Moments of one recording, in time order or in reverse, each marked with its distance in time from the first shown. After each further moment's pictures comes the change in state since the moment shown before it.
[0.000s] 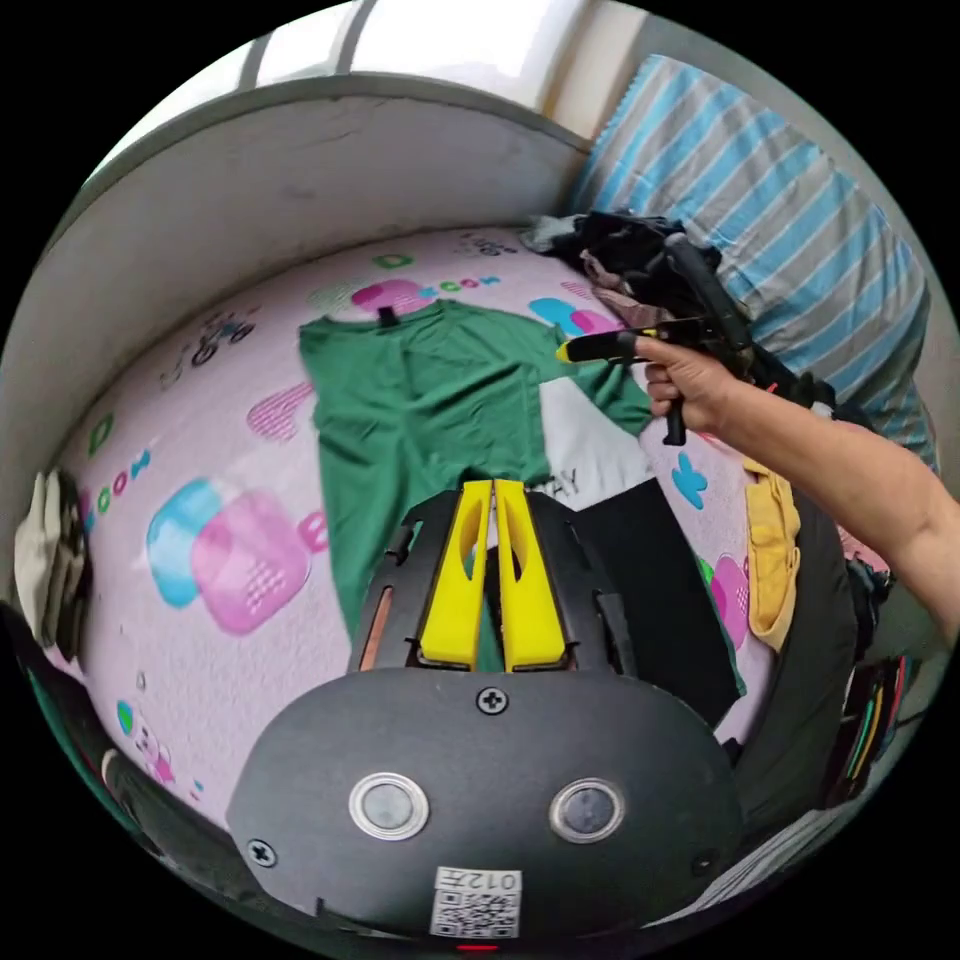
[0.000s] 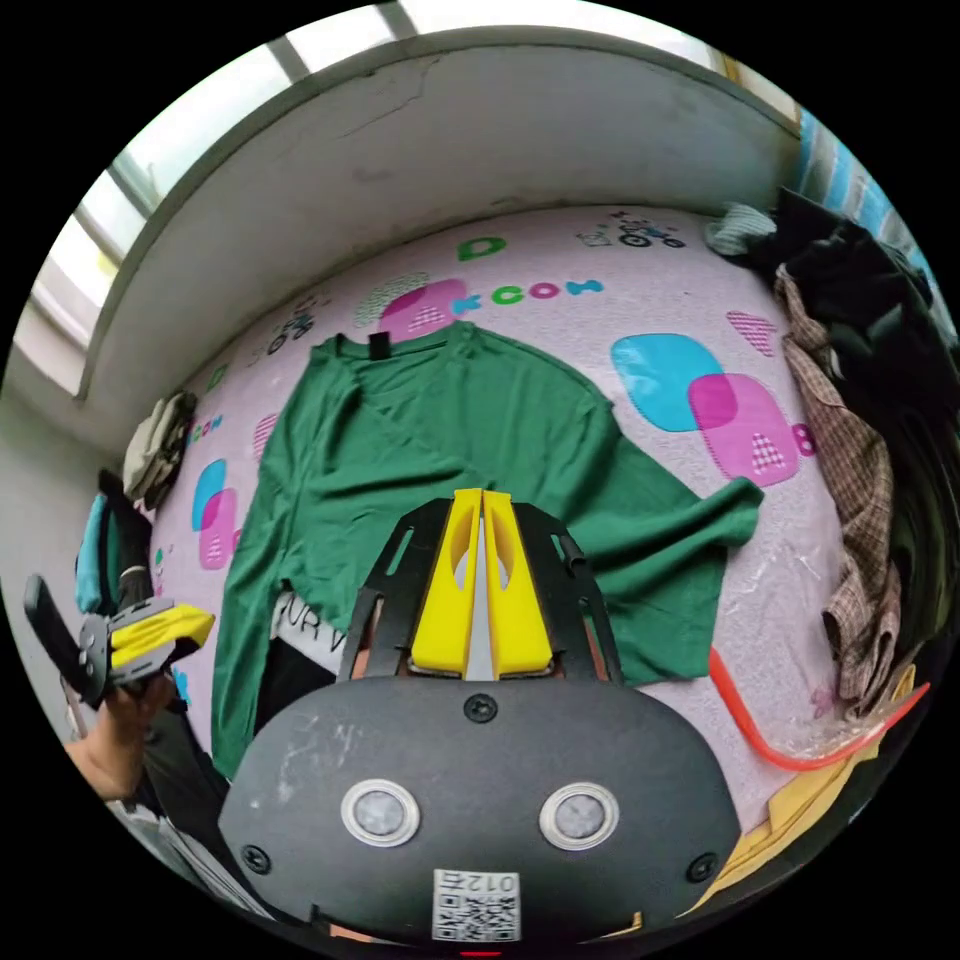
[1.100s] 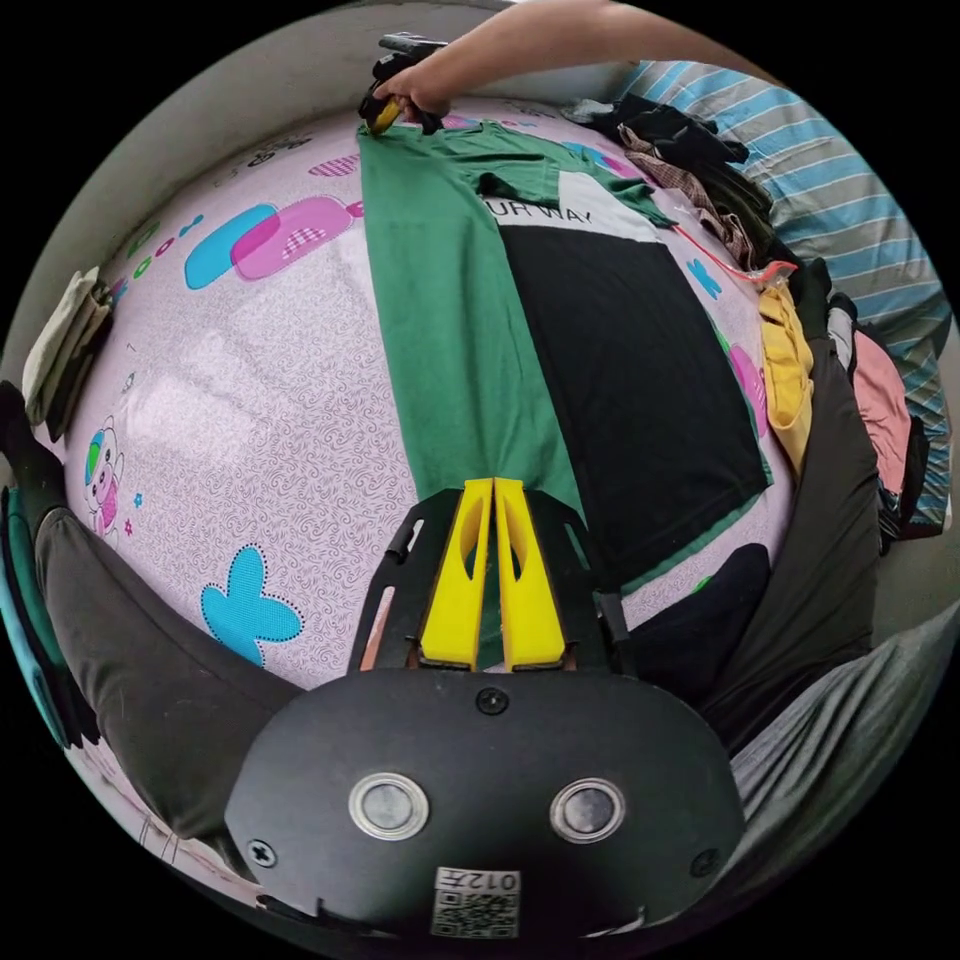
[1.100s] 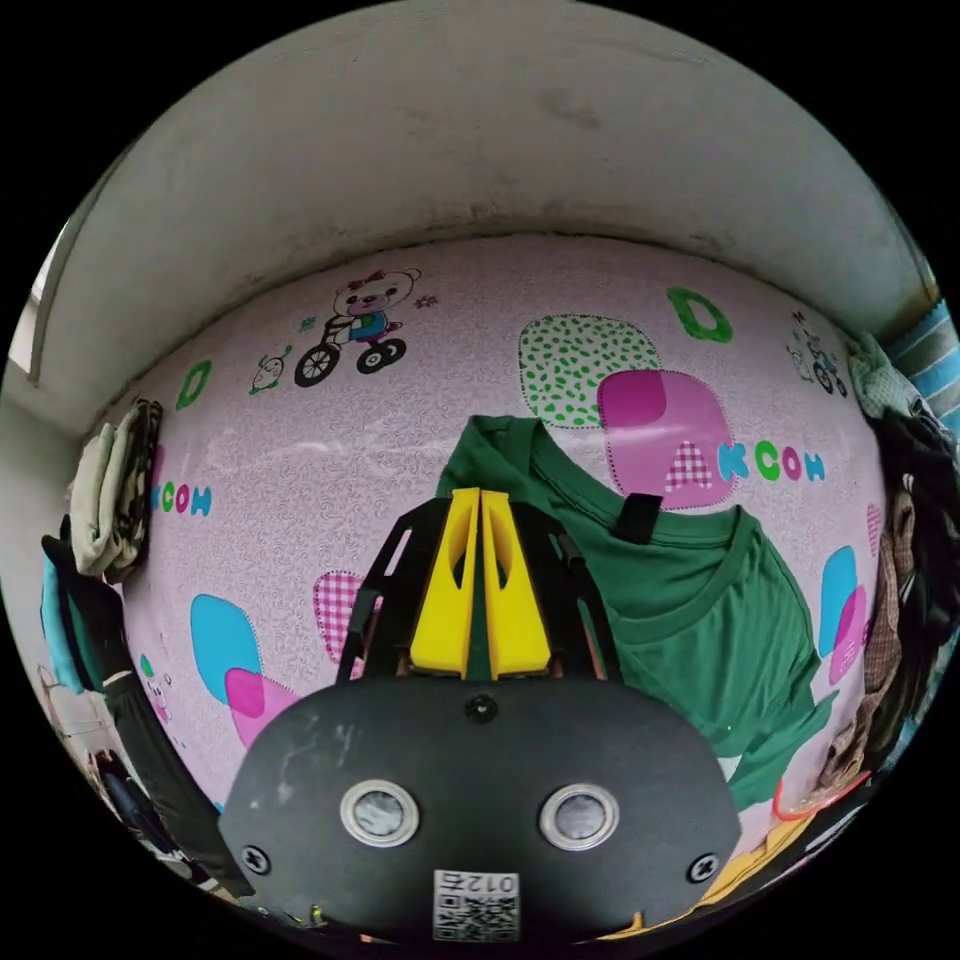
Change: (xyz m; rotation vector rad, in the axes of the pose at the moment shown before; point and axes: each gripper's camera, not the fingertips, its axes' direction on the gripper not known) left arm -0.004 0.176 0.016 -0.293 -0.038 -0.046; right arm -0.264 -0.124 0.162 -0.074 0.115 -0.096
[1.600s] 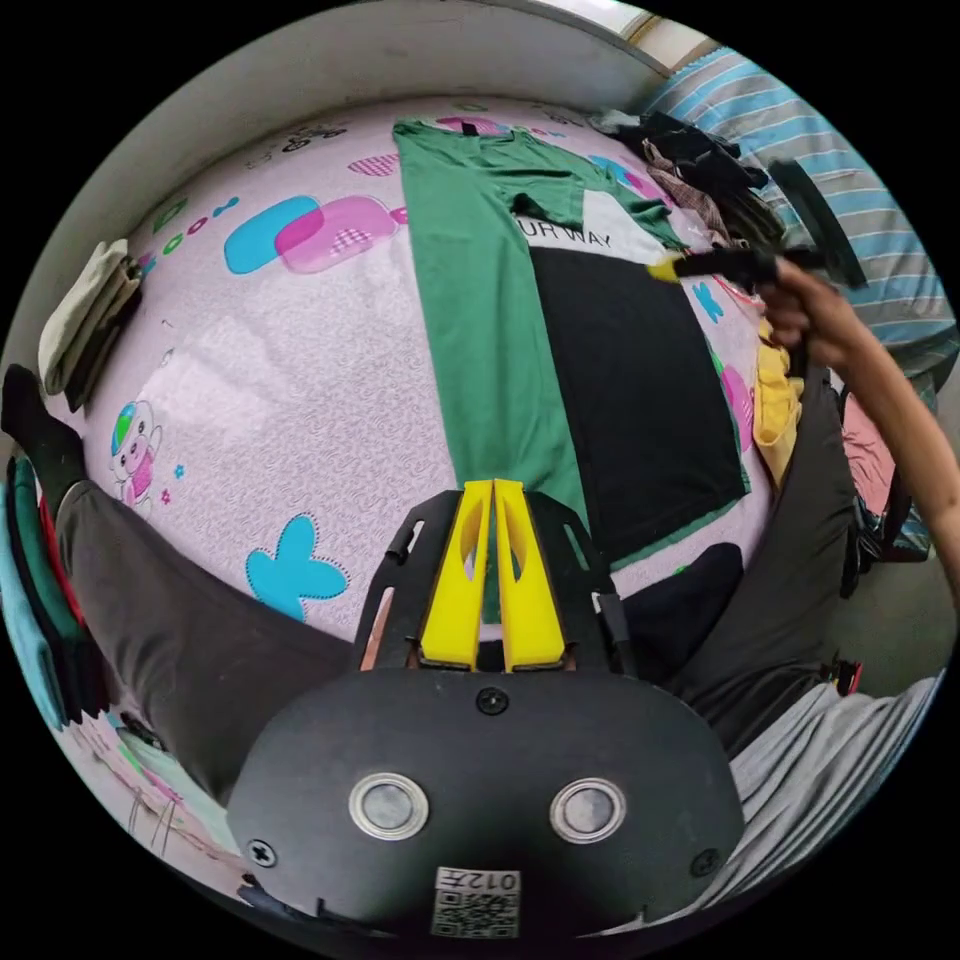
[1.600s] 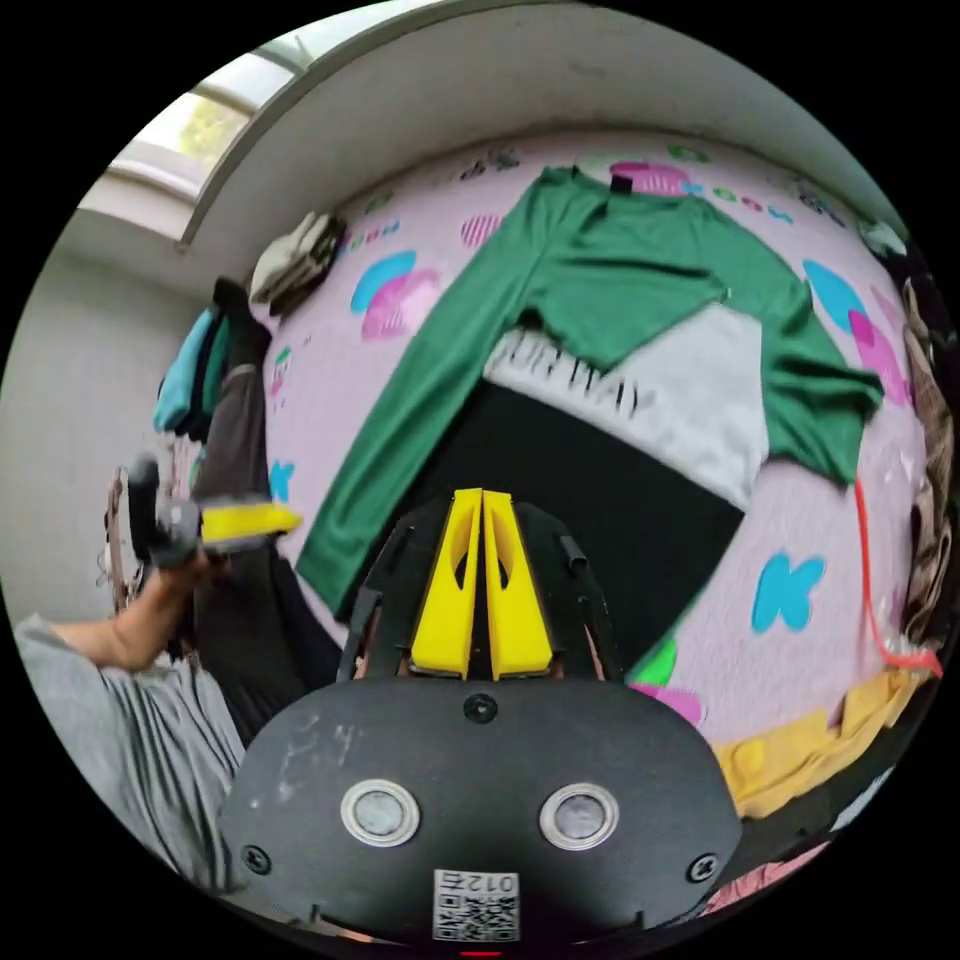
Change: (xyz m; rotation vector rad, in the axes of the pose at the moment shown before) left arm 0.015 -0.011 -0.005 -0.059 0.020 -0.055; right arm 0.039 0.353 -0.134 -0.242 -0.339 -0.160
